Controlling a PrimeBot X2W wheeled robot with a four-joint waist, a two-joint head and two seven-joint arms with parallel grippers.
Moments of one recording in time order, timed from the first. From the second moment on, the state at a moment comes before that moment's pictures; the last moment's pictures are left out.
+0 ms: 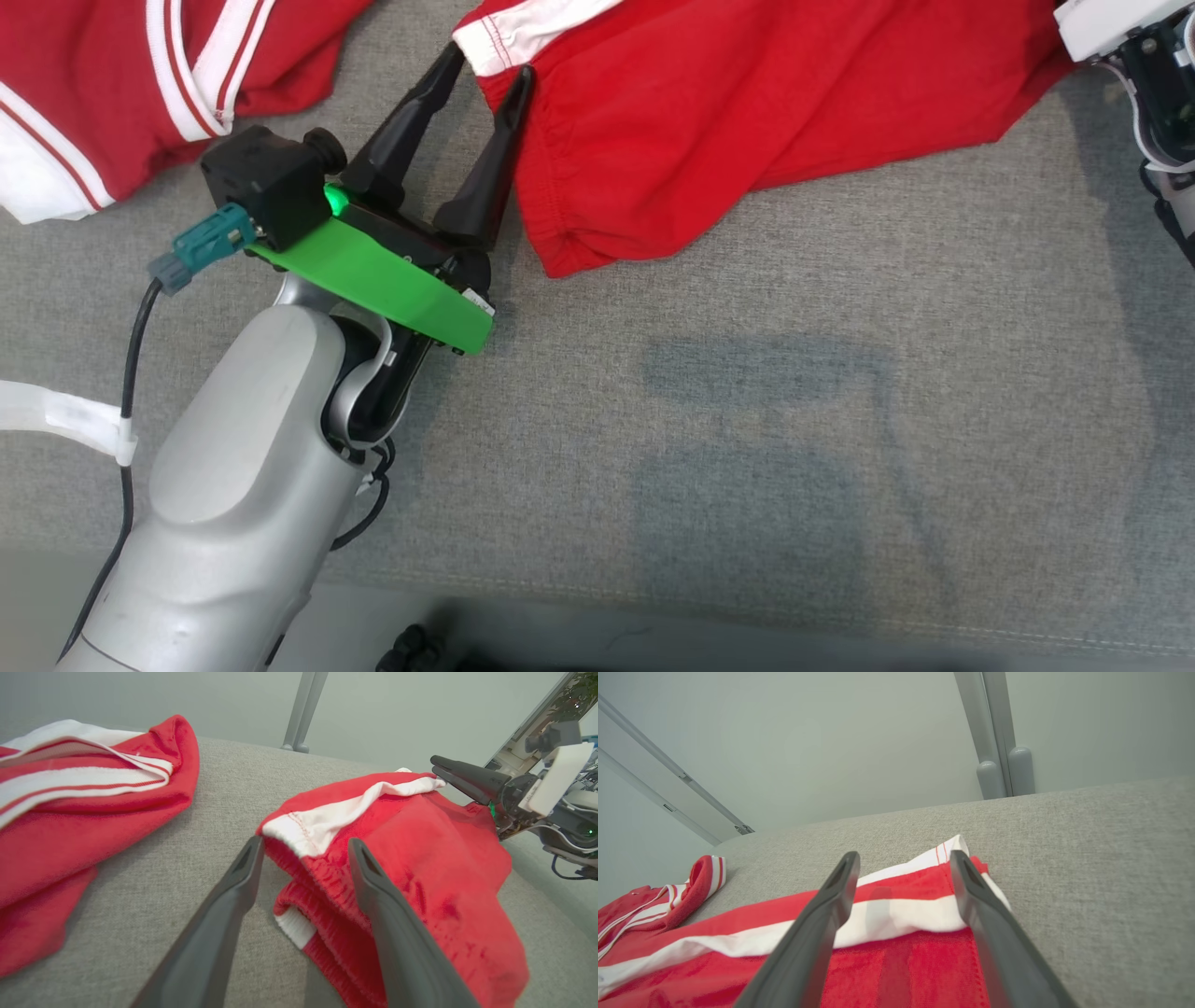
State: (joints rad) left arm -0.69 0.14 -0.55 0.22 -0.71 -0.13 -0.22; right arm -1.02 -0.47 0.58 0.54 0.91 0.12 -0.12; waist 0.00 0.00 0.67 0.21
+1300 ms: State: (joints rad) left arm -0.50 0.21 -0.42 0.39 -0.66 -0.11 -0.25; right arm -0.81 -0.40 0.65 0.60 0.89 0.12 -0.25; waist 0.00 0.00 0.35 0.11
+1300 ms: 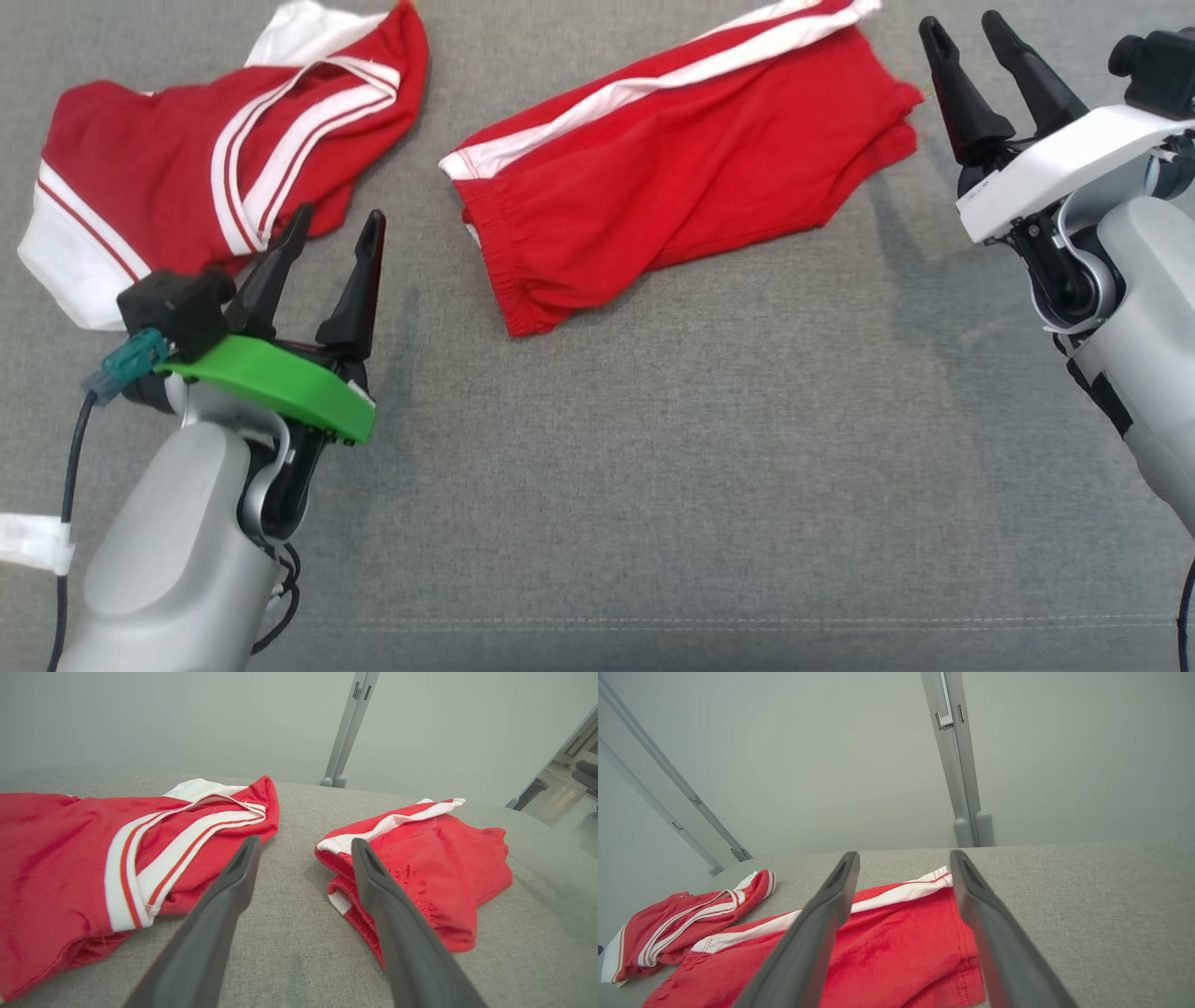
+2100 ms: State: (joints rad) left arm -0.38 0.17 -0.46 0.27 -0.64 -0.10 -0.25; right arm -0.60 -0.33 0.42 0.70 0.97 0.12 -0.25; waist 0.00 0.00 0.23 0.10
